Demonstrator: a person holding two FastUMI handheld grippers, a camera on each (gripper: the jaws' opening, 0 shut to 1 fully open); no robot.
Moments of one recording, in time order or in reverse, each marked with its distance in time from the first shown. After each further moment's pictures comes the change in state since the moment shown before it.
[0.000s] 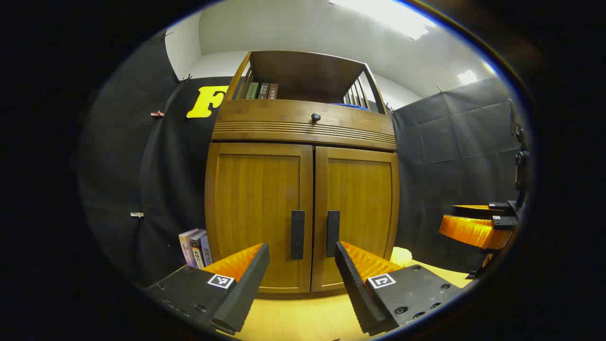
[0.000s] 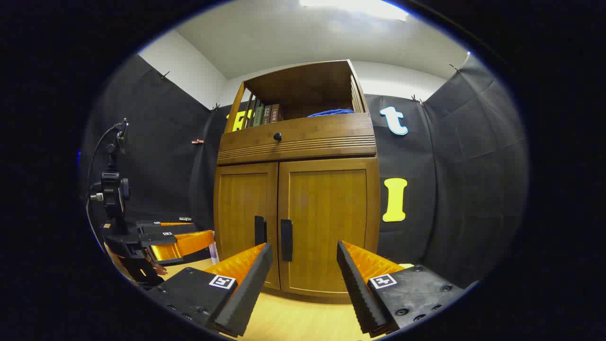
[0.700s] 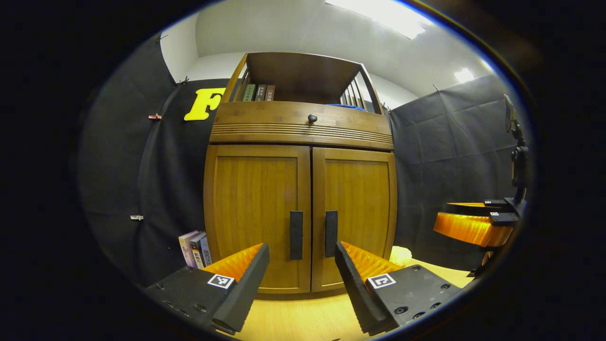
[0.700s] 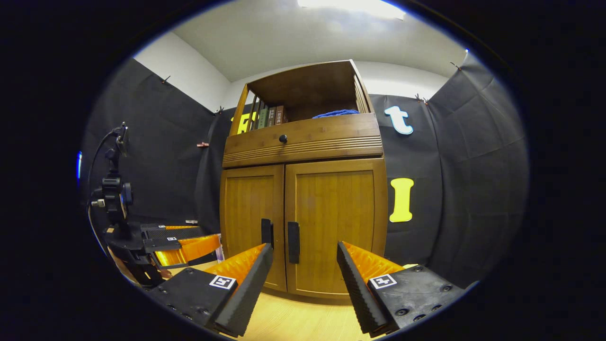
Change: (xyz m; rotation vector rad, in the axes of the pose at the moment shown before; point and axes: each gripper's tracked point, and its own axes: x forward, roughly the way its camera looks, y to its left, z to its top) left arm -0.003 -0.003 0.001 0.019 -0.008 -0.011; right arm 0.004 0.007 0.006 0.023 -0.017 0.027
